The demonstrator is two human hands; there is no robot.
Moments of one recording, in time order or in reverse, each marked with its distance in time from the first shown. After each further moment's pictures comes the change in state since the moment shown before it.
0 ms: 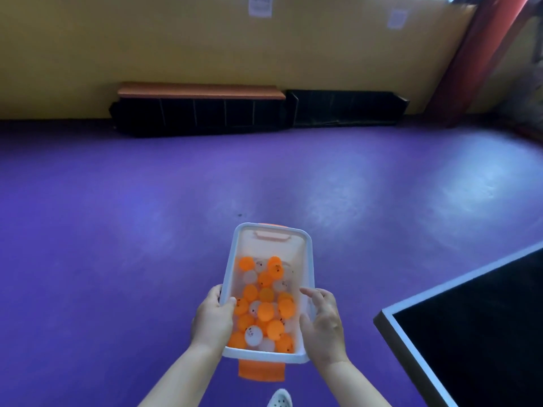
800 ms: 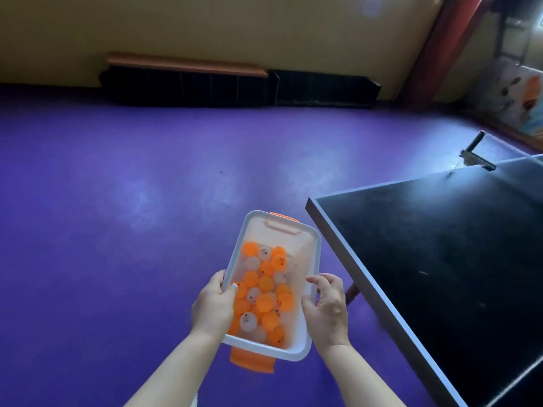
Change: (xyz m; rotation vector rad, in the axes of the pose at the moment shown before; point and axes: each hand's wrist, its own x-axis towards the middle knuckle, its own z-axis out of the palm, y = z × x) left_hand -0.432 -0.147 0.035 0.094 -0.018 0.077; right_hand -0.408 0.106 -0.181 -0.129 0.161 -0.044
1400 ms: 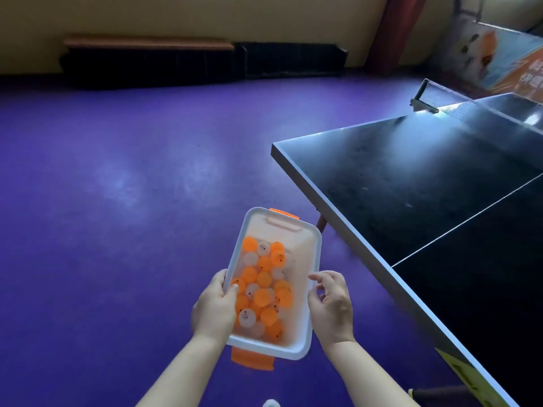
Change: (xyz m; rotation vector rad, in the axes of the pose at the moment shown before) left_hand -0.274 -0.079 0.027 0.105 -0.097 0.029; right_hand -0.264 0.074 -0.128 0.024 0.117 0.027
